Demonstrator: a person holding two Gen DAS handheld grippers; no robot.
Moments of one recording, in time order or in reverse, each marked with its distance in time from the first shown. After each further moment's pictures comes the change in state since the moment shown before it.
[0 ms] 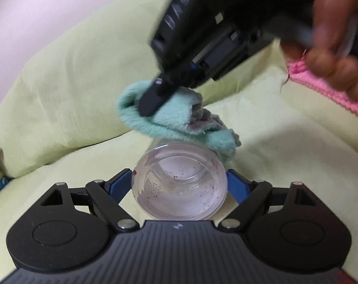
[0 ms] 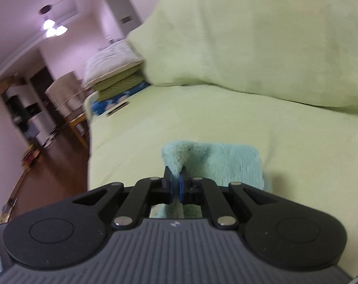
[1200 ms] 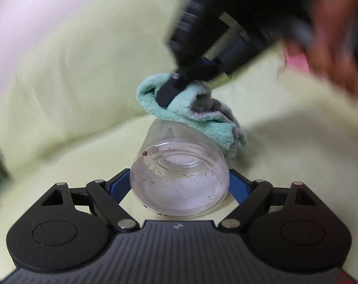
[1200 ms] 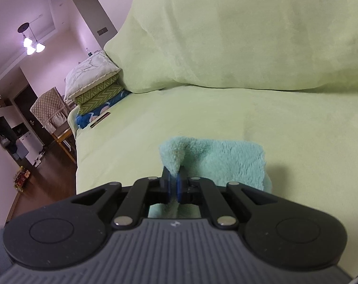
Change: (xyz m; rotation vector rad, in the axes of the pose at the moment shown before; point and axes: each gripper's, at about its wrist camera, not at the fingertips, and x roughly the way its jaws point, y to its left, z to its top) left arm -0.014 -0.028 -0.002 0.109 0.040 0.036; right arm -0.005 -0.032 -0.016 0.132 -0.049 -0.084
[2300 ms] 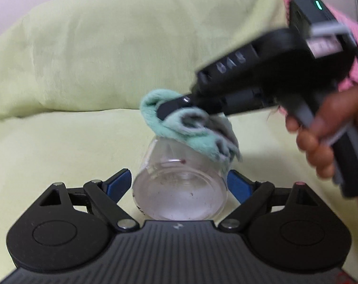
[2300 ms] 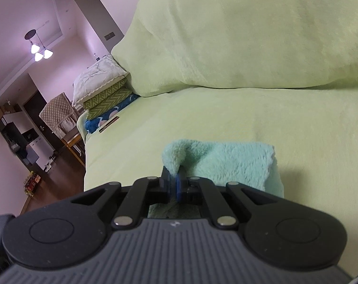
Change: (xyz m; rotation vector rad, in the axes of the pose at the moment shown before) left arm -0.007 0.058 0.000 -0.438 -0.017 -0.234; right arm 0.021 -0.009 -0.001 0.018 -0.019 0.054
